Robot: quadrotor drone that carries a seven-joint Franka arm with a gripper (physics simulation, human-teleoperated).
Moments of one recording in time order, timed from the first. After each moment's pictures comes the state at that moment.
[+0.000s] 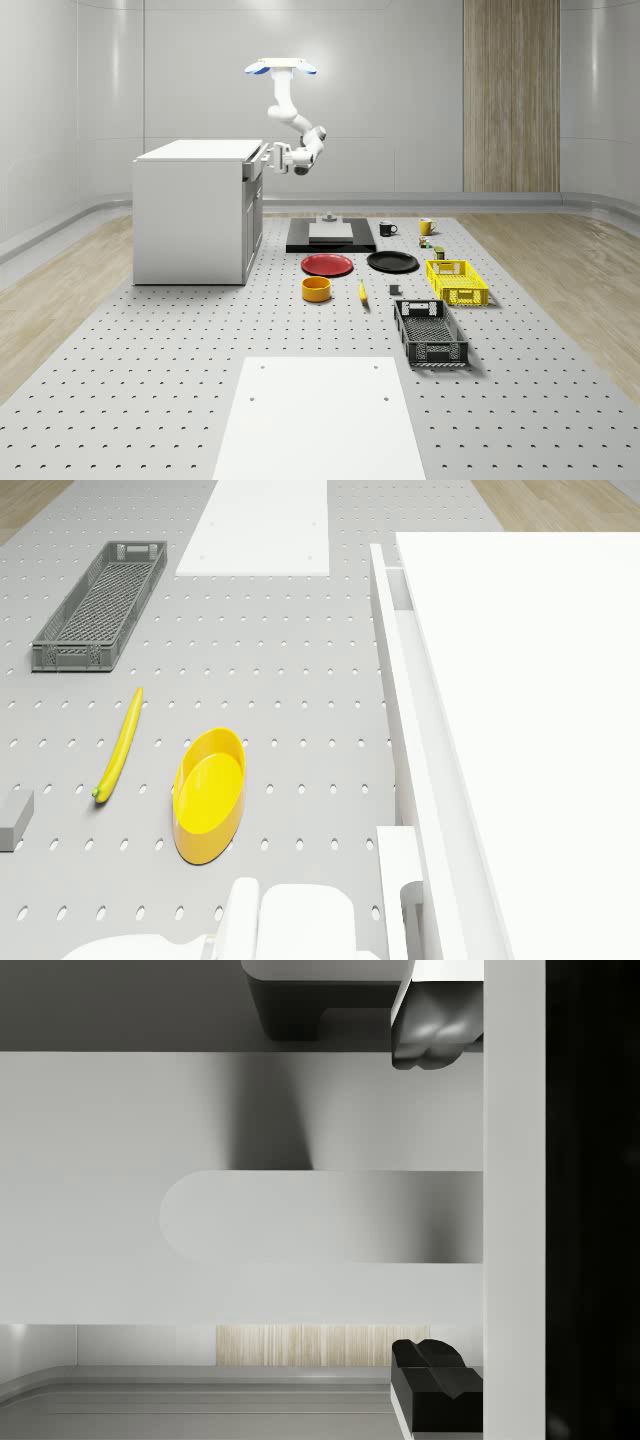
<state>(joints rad) 0.77 -1.09 -0.79 -2.49 0.88 1.90 0.80</state>
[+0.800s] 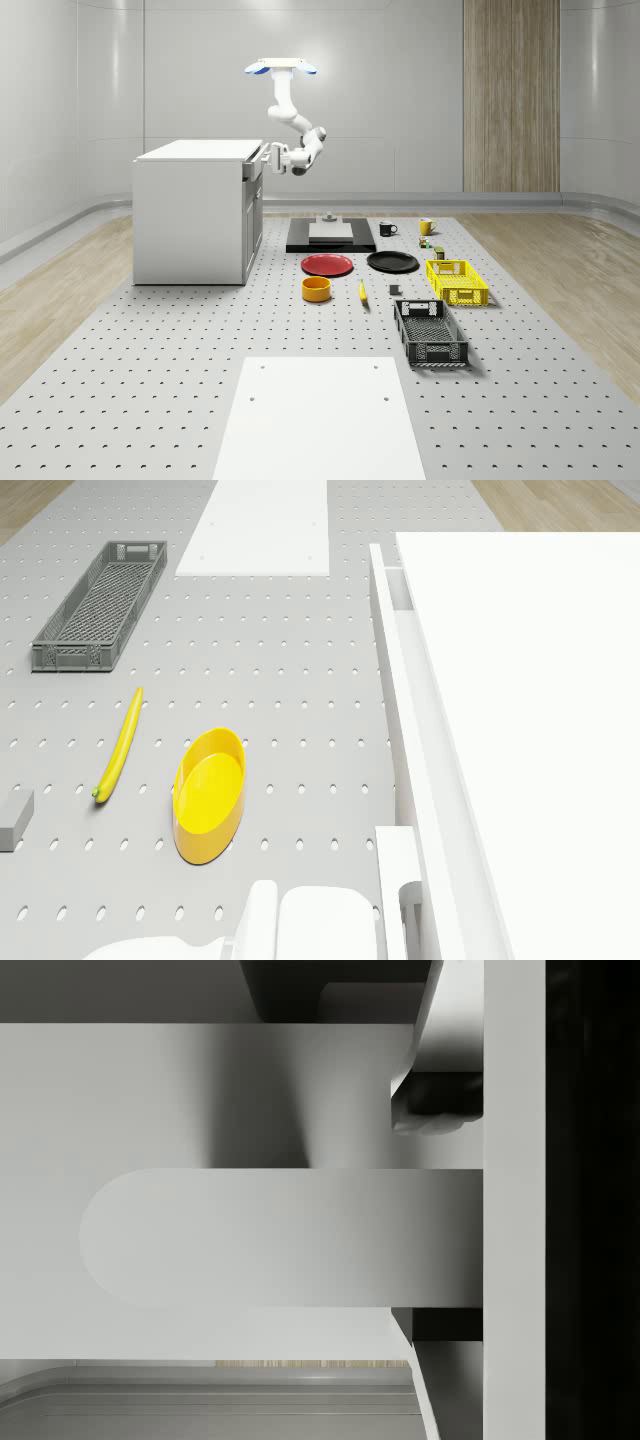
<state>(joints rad) 0.79 -1.09 -0.76 -2.50 0.91 1.93 0.80</state>
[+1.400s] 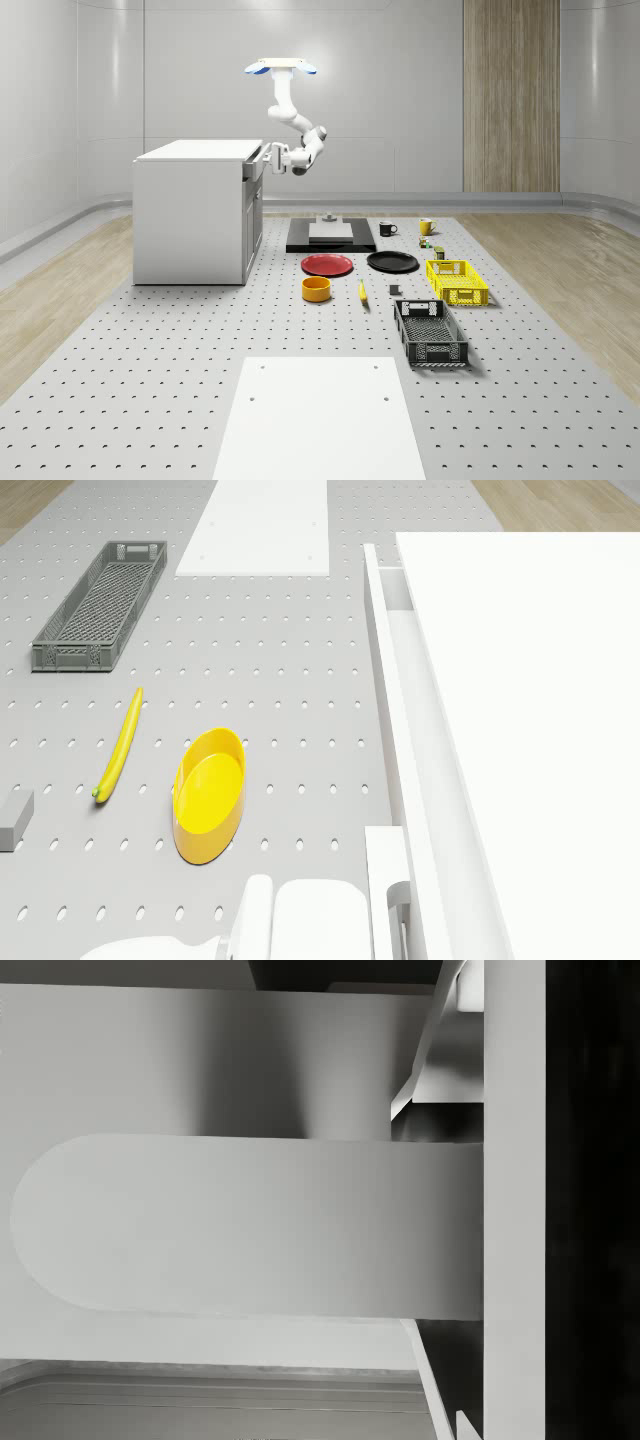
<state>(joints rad) 0.80 -1.10 -0.77 -2.50 0.88 1.94 0.80</state>
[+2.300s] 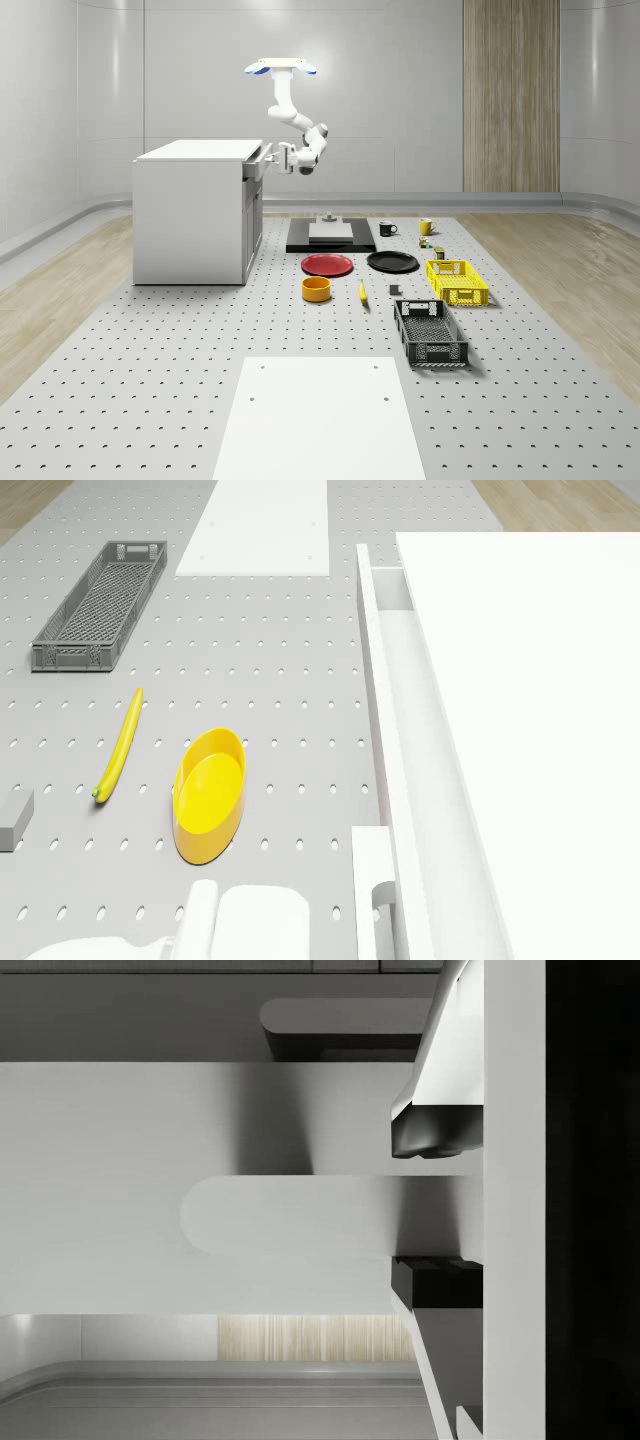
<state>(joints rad) 0.80 -1.15 -0.86 -2.44 0.78 1.85 0.84</state>
